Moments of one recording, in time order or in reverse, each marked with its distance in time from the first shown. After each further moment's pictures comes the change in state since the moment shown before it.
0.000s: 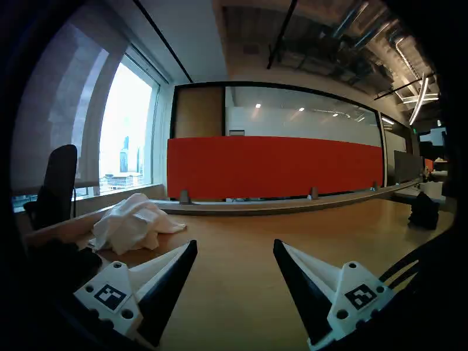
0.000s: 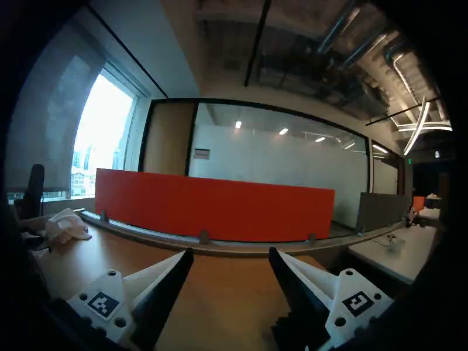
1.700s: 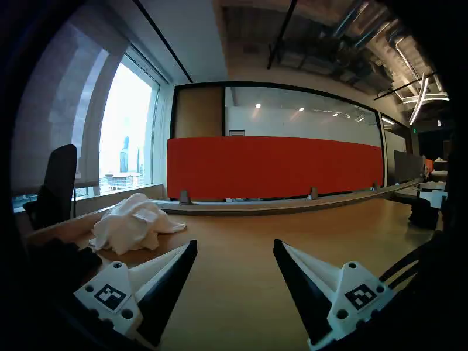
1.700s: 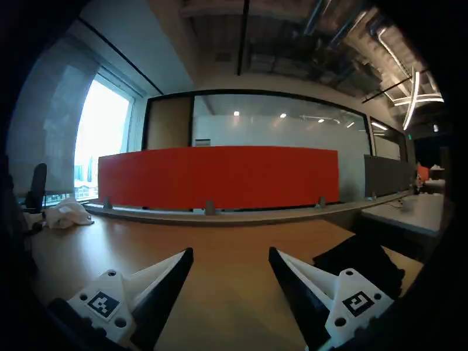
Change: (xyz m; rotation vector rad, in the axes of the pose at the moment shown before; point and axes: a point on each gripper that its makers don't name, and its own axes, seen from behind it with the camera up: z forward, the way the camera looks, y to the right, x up) left arm -0.001 0.001 0.000 0.000 0.001 0.000; right arm -0.150 -0.006 0.002 0.026 -0.038 0.106
